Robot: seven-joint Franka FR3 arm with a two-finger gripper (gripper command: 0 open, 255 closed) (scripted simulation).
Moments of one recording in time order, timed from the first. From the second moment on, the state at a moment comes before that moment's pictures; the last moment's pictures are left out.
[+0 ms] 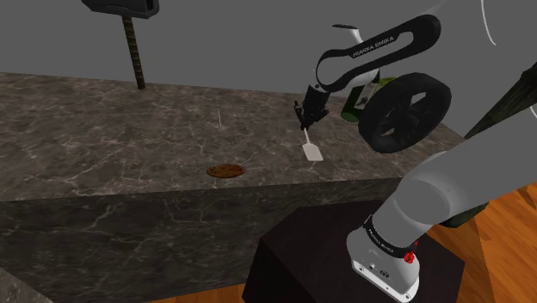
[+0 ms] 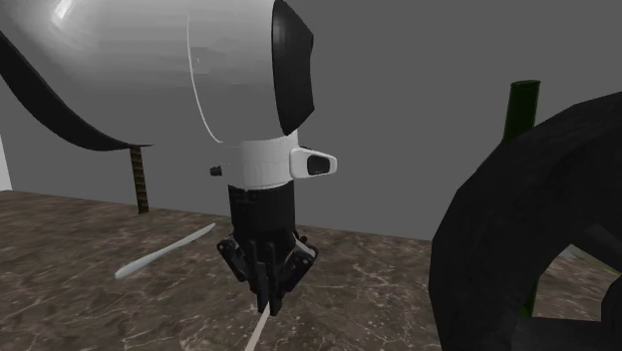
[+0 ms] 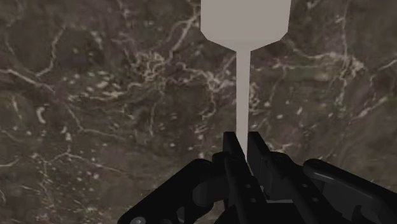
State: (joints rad) arm -0.12 -0.33 -0.07 -2.62 -0.06 2.36 0.40
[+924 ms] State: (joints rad) arm -0.12 -0.43 -0.06 -2.51 -0.06 2.14 0.39
